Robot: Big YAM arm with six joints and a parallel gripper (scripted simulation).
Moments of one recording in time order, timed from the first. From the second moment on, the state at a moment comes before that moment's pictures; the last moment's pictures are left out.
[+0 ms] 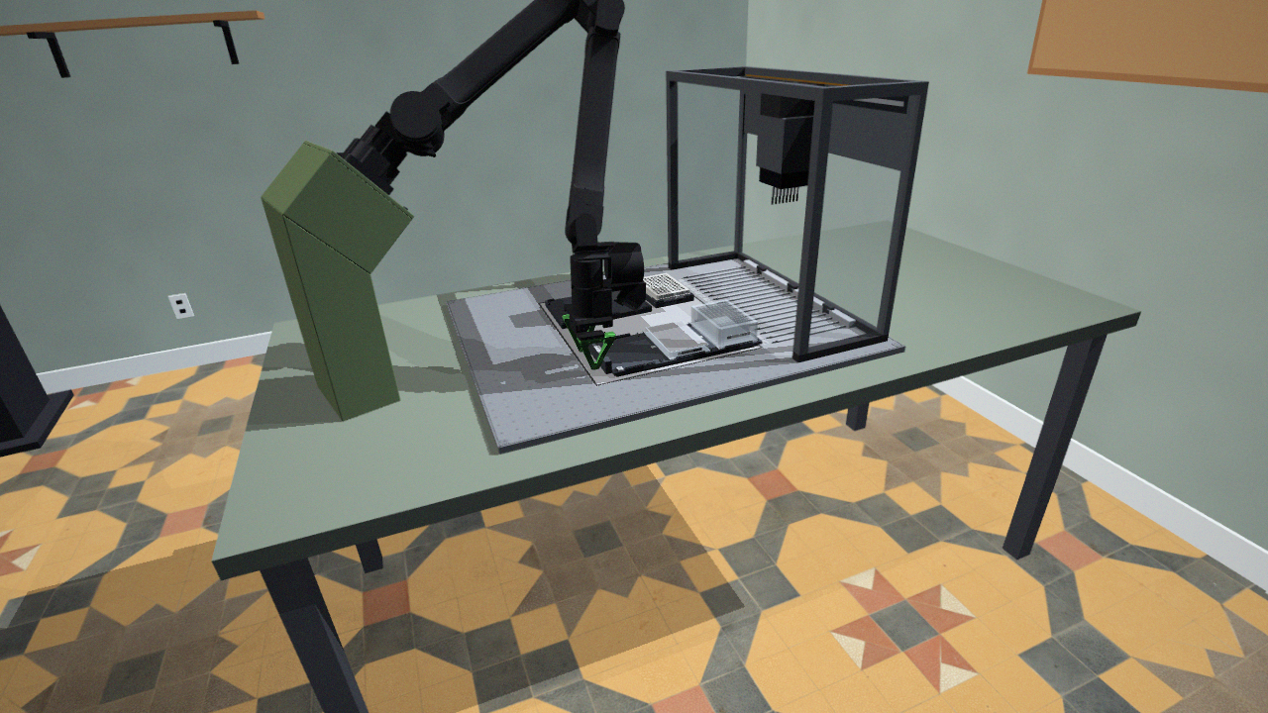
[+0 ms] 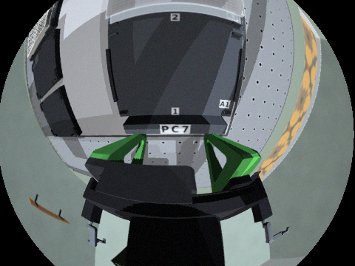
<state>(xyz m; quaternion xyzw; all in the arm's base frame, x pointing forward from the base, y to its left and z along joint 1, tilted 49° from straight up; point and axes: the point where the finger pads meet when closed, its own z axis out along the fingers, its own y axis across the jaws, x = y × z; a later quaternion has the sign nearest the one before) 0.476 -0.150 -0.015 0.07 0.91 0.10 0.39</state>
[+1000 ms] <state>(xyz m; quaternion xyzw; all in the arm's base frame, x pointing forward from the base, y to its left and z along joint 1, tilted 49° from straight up) 0.476 -0.150 -0.015 0.07 0.92 0.10 0.38</state>
